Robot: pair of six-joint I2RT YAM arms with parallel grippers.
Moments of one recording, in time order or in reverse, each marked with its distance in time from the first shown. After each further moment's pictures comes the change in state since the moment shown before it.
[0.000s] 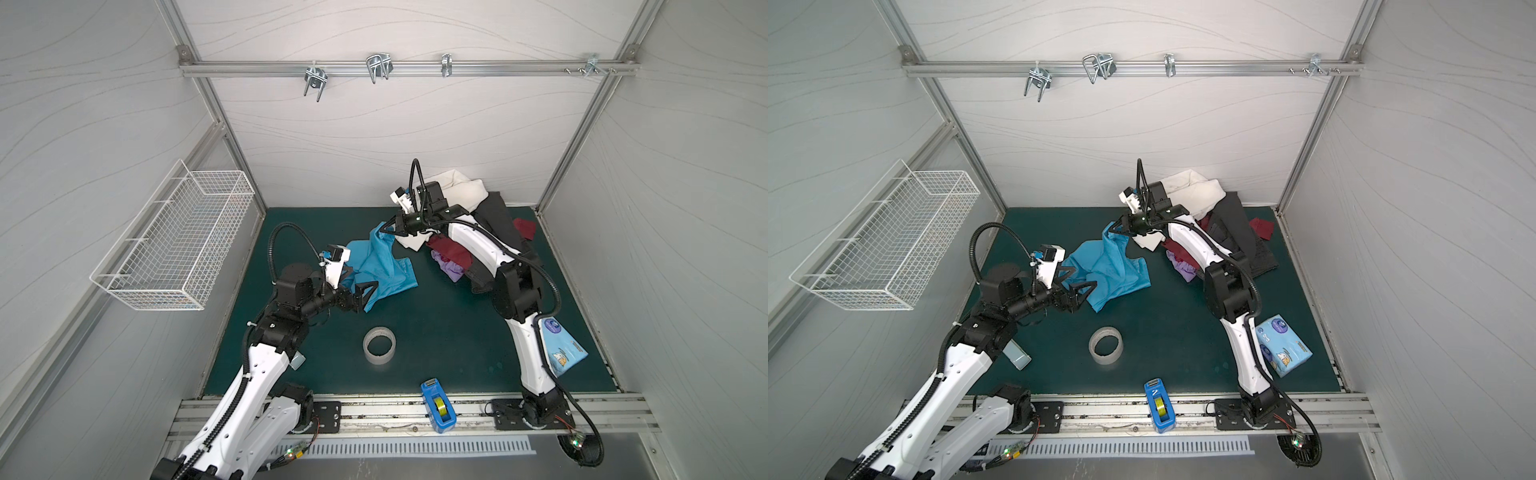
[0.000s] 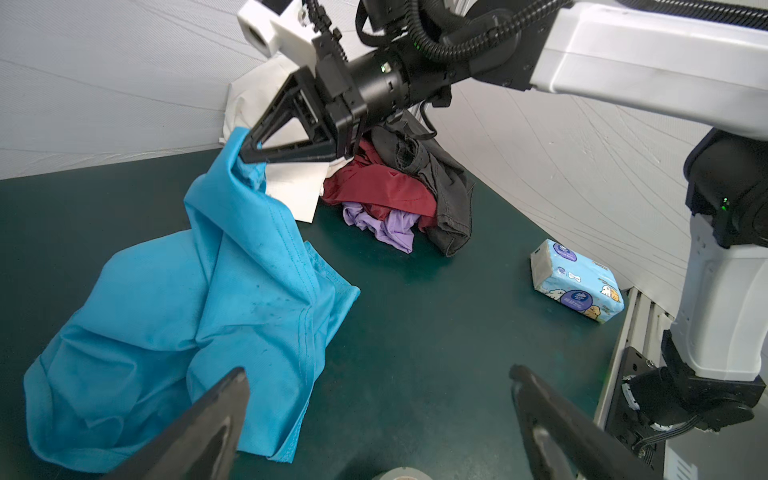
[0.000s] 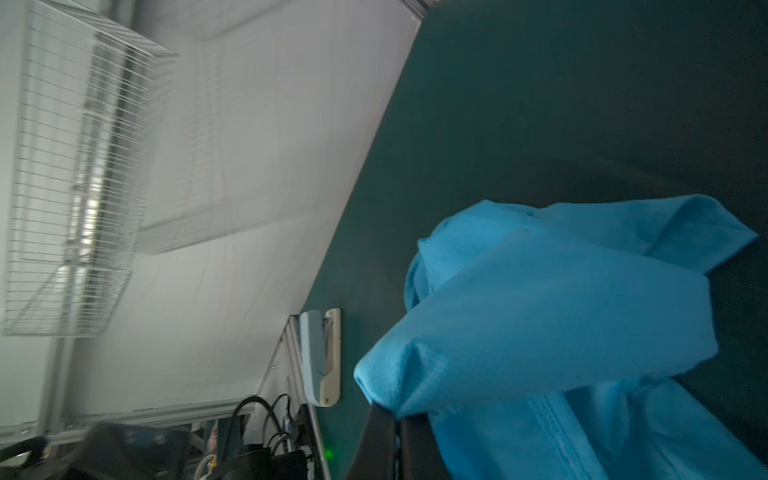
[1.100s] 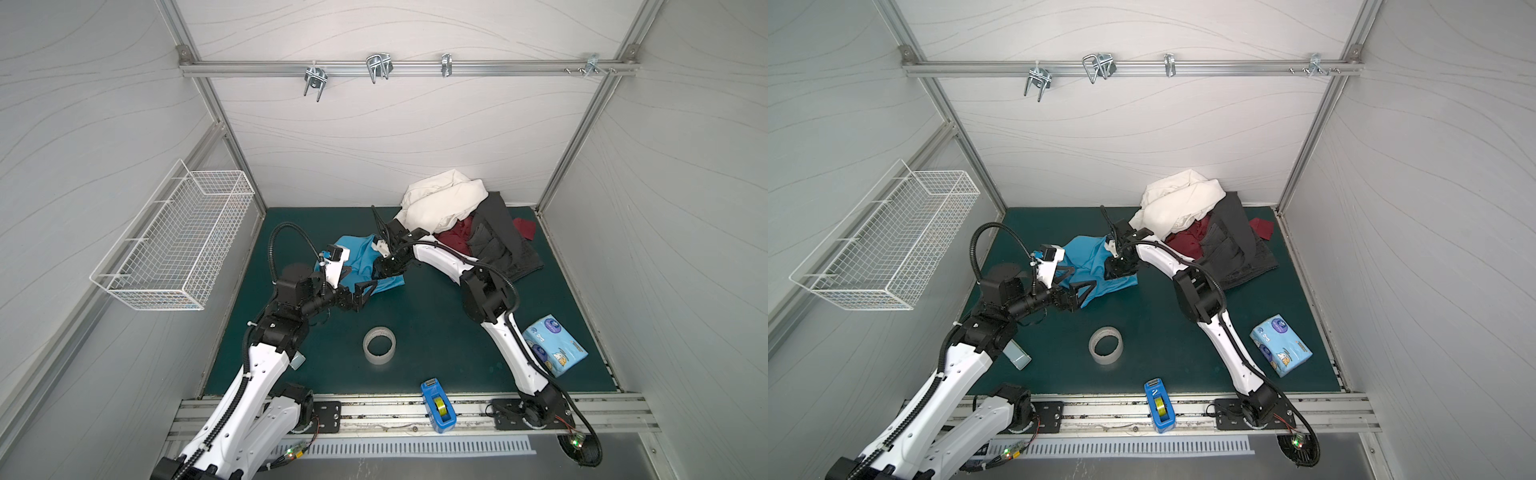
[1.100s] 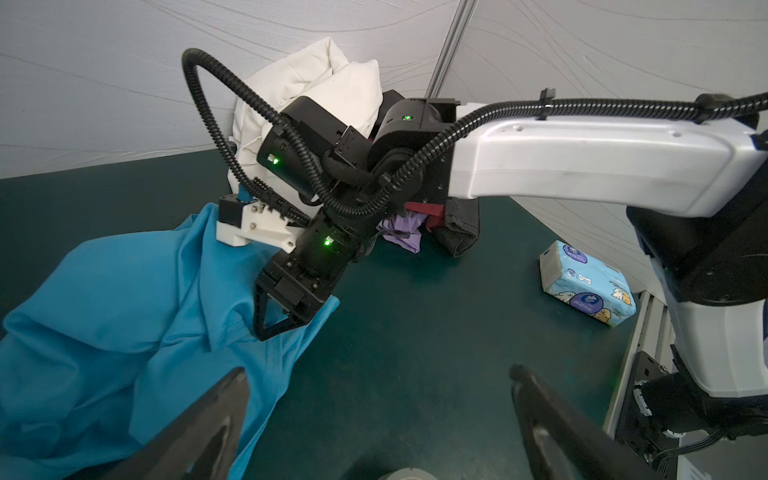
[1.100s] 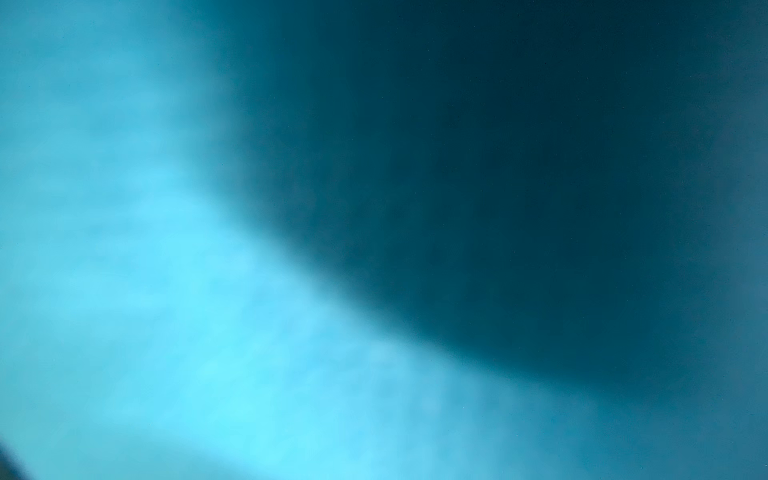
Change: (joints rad) left arm 0.000 0.002 -0.002 0.000 -0.022 0.003; right arm 0.181 0.262 0.141 -0.322 0.328 -0.210
